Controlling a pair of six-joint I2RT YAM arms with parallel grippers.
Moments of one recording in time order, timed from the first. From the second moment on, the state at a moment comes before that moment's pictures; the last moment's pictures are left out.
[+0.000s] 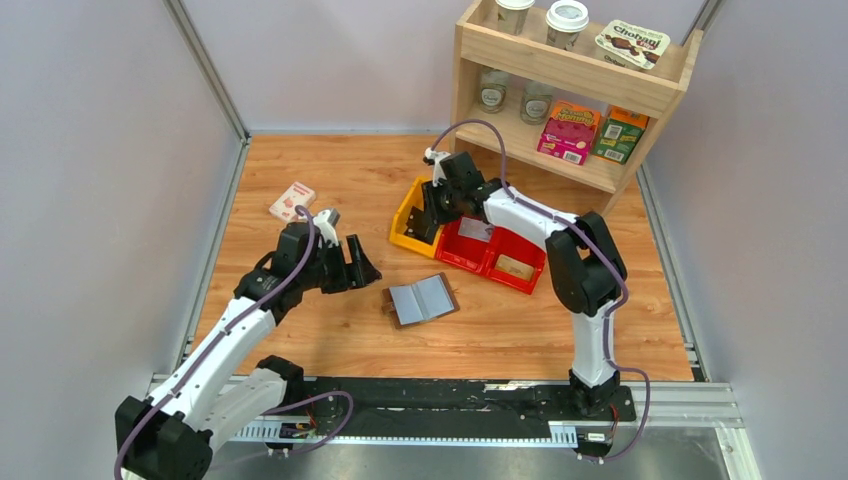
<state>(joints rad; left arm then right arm) -0.38 0.88 0.69 -0.52 0.25 -0.58 0.58 2.02 1.53 -0.31 -0.23 0.24</state>
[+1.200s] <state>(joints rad) -0.54 1.27 0.64 -0.26 0.40 -0.62 0.91 1.56 0.95 -0.30 0.13 0.61</state>
